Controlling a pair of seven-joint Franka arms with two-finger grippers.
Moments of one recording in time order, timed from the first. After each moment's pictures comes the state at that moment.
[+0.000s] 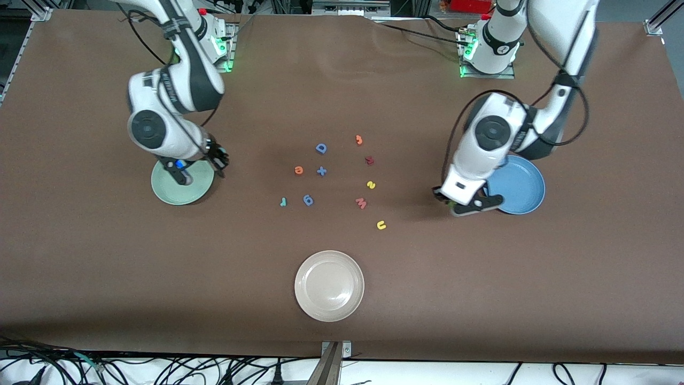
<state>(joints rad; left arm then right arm) -0.14 0.36 -0.18 -1.99 0.18 2.34 -0.63 0.40 0.20 -0.14 -2.10 0.12 1.98 1.01</state>
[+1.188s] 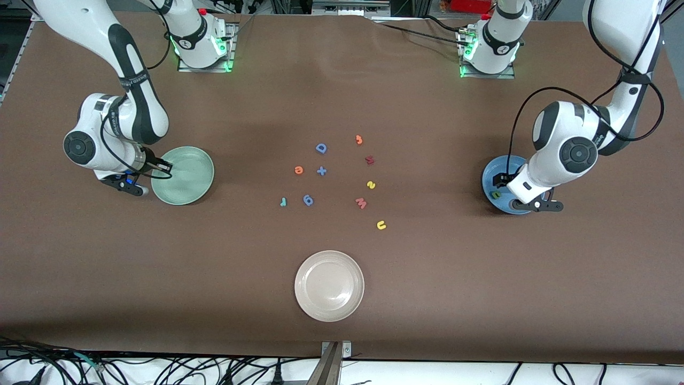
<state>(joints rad) 0.10 0.30 -0.19 -2.13 0.16 2.25 -0.18 0.35 0.37 -0.42 -2.25 0.12 2.31 0.18</state>
